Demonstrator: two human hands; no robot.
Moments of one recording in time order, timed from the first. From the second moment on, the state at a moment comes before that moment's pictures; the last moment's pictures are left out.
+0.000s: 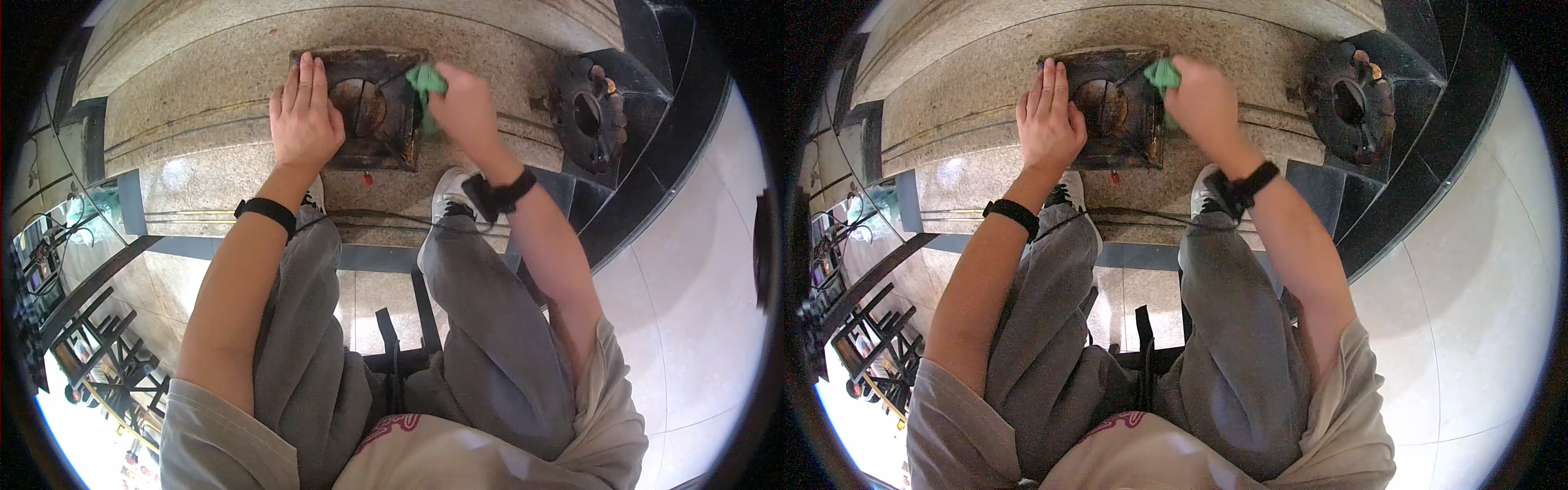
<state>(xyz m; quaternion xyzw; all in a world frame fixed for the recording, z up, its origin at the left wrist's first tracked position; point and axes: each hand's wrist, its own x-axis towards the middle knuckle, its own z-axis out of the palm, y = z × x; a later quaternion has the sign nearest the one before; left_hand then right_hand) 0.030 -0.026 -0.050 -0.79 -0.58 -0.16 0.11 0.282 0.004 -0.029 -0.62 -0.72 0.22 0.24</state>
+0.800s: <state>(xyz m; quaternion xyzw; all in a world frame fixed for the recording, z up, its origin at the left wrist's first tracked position) 0.030 -0.025 -0.052 -0.79 -0.58 -0.17 0.12 0.279 -0.010 -0.027 -0.59 -0.77 0.15 0.19</state>
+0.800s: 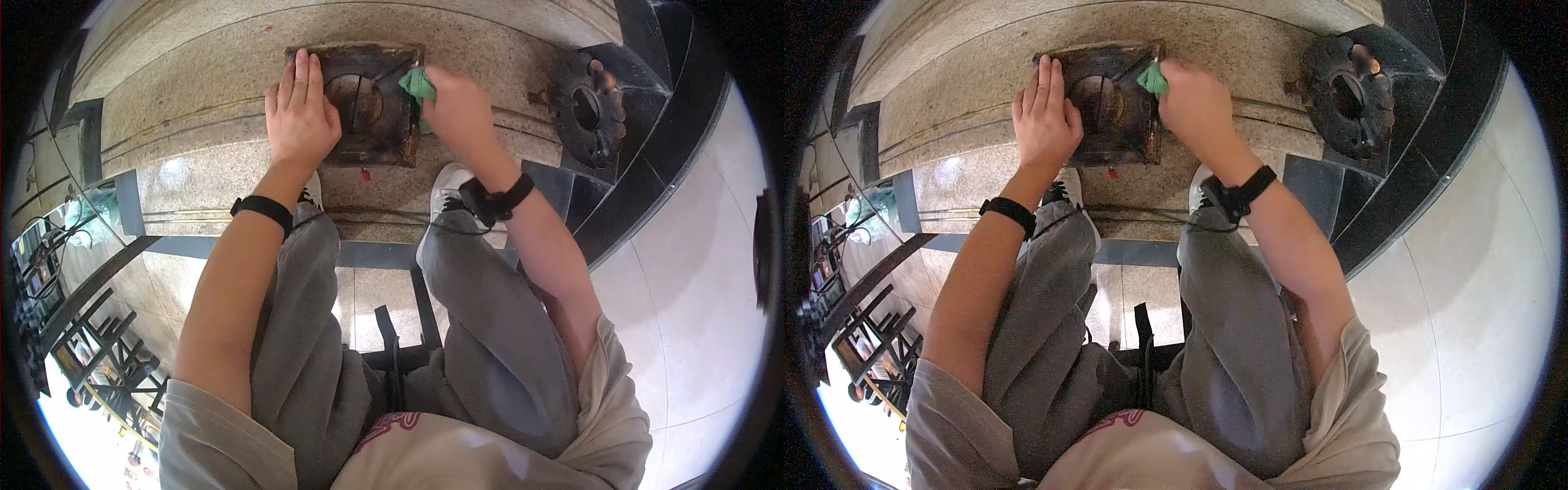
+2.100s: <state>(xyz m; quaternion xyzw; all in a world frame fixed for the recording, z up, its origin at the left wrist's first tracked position) 0.030 -0.026 -0.050 -0.79 -0.58 -0.17 0.11 0.288 -0.072 -0.033 -0.58 -0.75 0.28 0.13</state>
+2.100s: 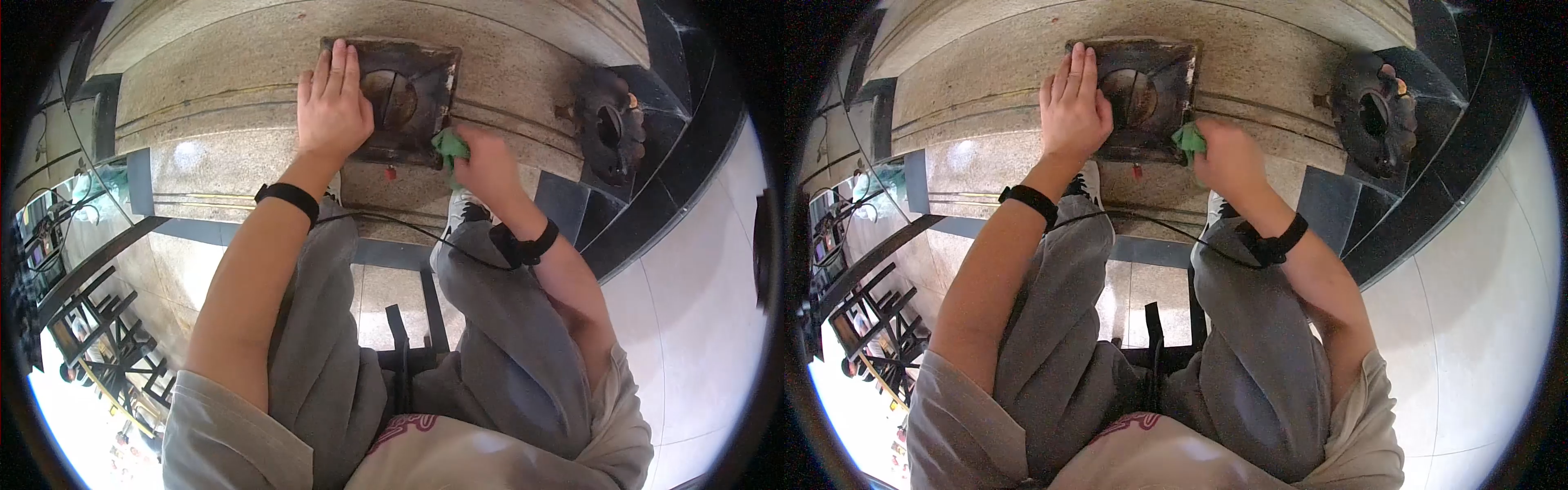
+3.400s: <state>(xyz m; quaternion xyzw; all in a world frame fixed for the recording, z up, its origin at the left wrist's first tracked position) 0.030 -0.025 -0.052 -0.79 -0.58 -0.18 0.12 0.276 -0.038 -0.025 -0.58 -0.78 0.15 0.18</state>
